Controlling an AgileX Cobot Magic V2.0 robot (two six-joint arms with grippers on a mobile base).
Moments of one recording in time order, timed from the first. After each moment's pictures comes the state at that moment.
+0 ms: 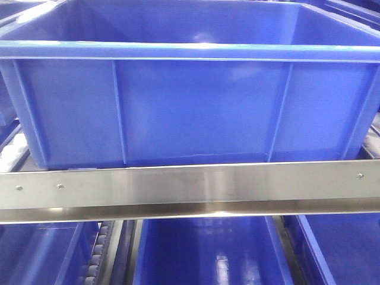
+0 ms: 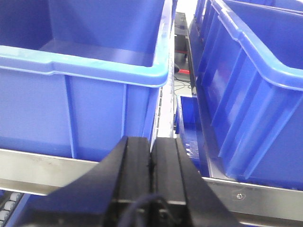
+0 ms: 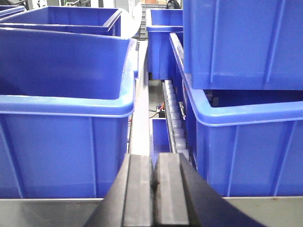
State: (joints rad) left arm 0.01 -0.01 0.03 -0.08 0.07 -0.05; right arm -0.03 -0.01 0.03 -0.08 -0.02 0.11
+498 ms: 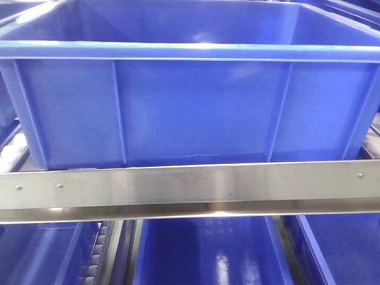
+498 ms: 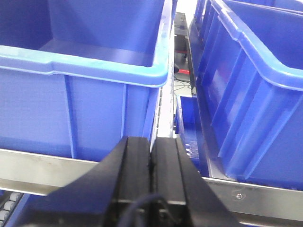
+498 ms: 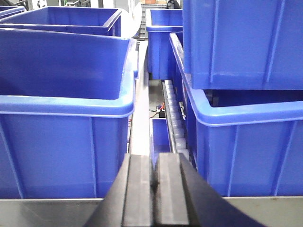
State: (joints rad) left arm 0.01 -0.01 0.03 -0.08 0.07 -0.05; right arm -0.03 -0.01 0.03 -0.08 -0.02 0.11
